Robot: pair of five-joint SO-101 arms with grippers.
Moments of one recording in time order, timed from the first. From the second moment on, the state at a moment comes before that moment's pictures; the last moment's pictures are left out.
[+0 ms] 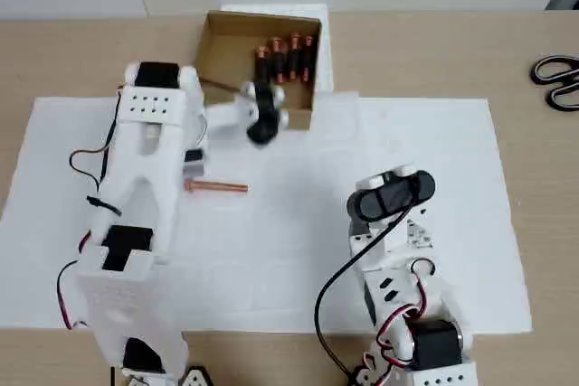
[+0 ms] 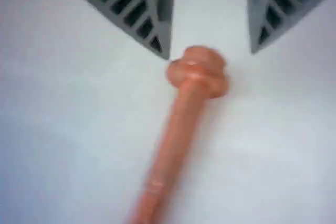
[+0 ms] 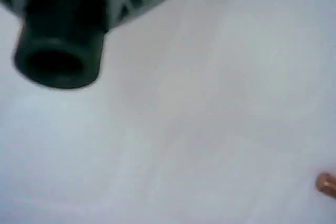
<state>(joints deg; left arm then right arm) 0.9 23.8 -22.5 99.2 -62.9 -12.3 -100.0 84.1 57.8 3.6</state>
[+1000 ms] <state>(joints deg) 3.8 23.8 -17.1 99.3 73.0 -10.5 -100.0 89.0 55.1 3.6</state>
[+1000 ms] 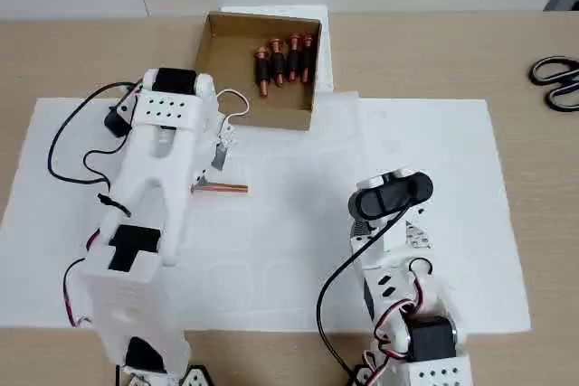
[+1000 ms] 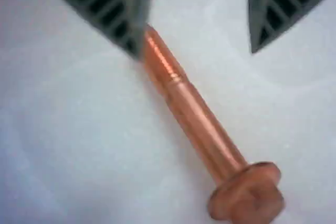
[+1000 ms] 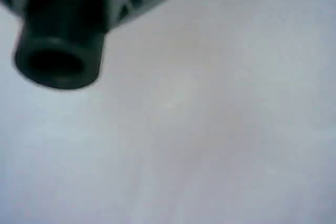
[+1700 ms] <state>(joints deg) 3.8 23.8 -8.7 94.6 81.1 -10.6 -100.0 89.0 55.1 3.6</state>
